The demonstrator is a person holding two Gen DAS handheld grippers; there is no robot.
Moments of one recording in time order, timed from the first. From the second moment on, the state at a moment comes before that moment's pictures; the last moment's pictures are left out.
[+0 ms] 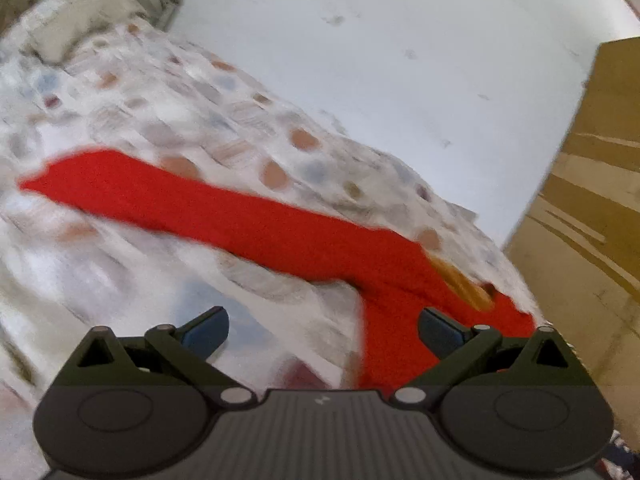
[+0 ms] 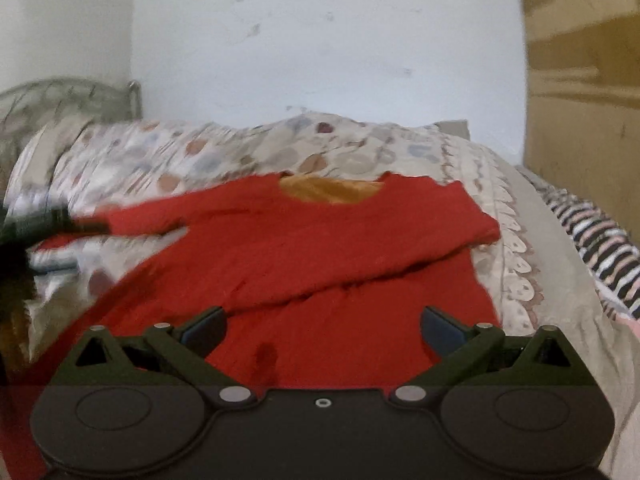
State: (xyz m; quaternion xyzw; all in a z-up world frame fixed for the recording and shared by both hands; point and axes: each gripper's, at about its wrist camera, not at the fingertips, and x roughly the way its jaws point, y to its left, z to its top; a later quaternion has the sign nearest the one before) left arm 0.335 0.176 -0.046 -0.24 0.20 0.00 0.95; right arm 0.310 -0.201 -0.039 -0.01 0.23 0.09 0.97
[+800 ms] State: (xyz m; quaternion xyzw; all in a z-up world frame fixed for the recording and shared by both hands) left arm 0.412 0.403 -0.122 -0.50 0.18 0.17 0.83; right arm 0.305 -0.207 -0.074 0.02 0.24 0.12 0.96
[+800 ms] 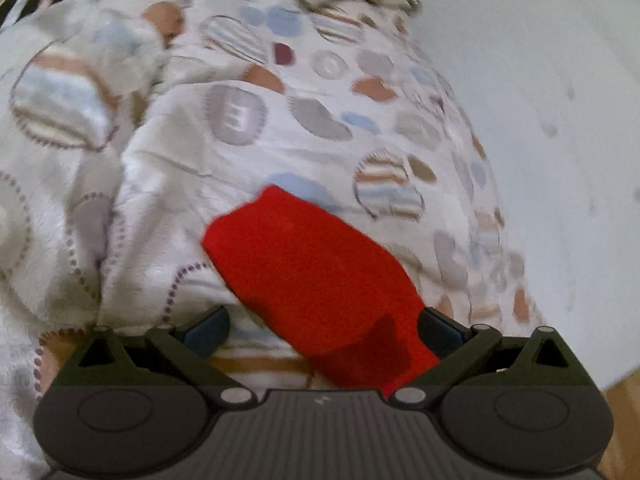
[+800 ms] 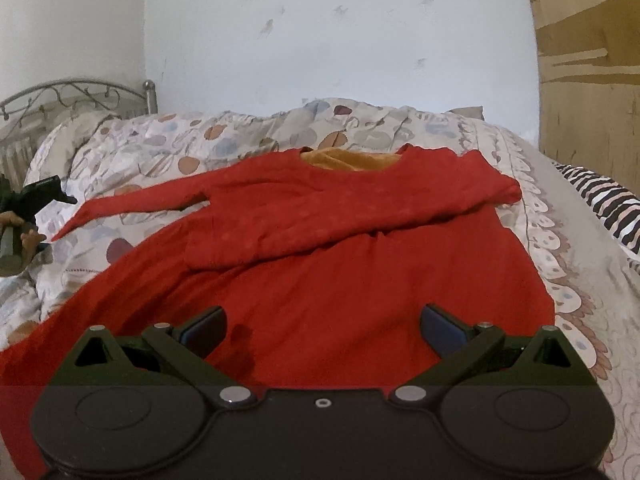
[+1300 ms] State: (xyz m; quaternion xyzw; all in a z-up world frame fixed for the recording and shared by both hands) left arm 0.402 0.392 -0.099 -0.47 0.08 0.19 0.86; right arm 0.306 -0.204 -0.076 0.01 0.25 0.11 0.96
